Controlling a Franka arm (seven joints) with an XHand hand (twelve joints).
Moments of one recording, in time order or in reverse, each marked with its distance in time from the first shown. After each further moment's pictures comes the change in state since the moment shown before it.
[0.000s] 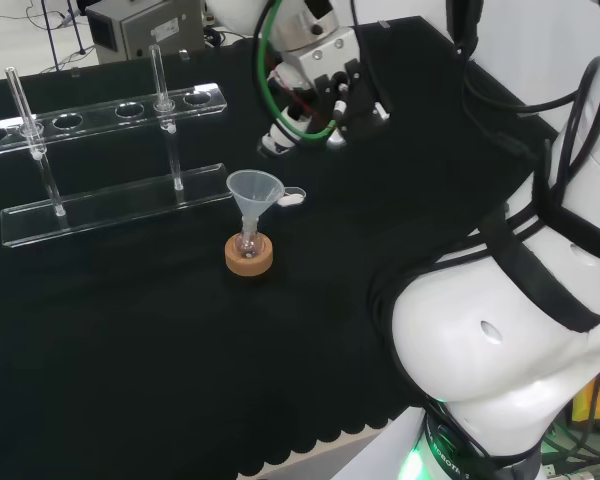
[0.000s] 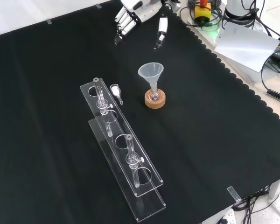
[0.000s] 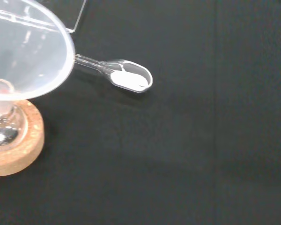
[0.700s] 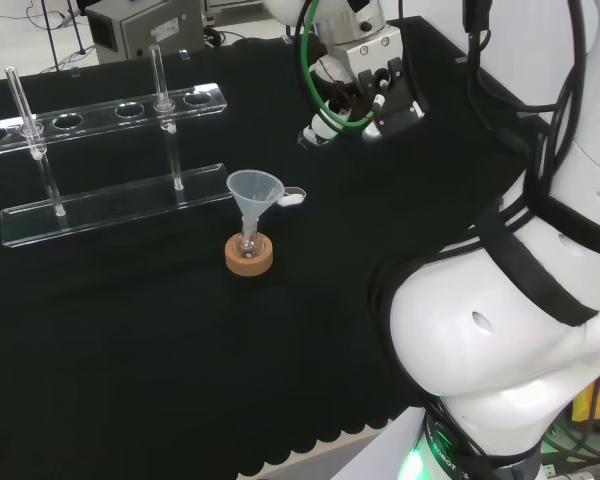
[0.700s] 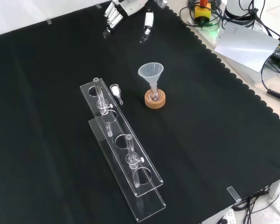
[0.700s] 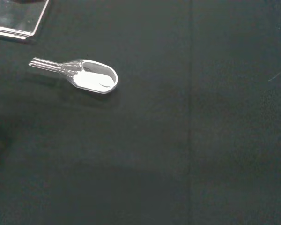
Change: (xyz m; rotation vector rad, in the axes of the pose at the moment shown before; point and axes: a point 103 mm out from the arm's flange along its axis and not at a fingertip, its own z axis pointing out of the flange) arm -0.052 0.022 0.025 -0.011 0.077 0.013
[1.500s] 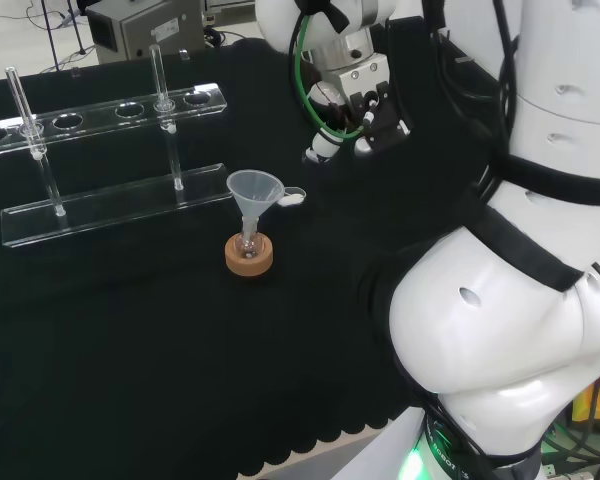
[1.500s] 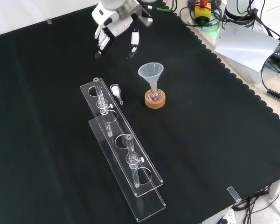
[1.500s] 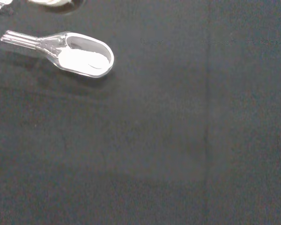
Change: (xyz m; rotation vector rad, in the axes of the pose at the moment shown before) arm -0.001 0.066 0.051 0.054 0.012 -0.040
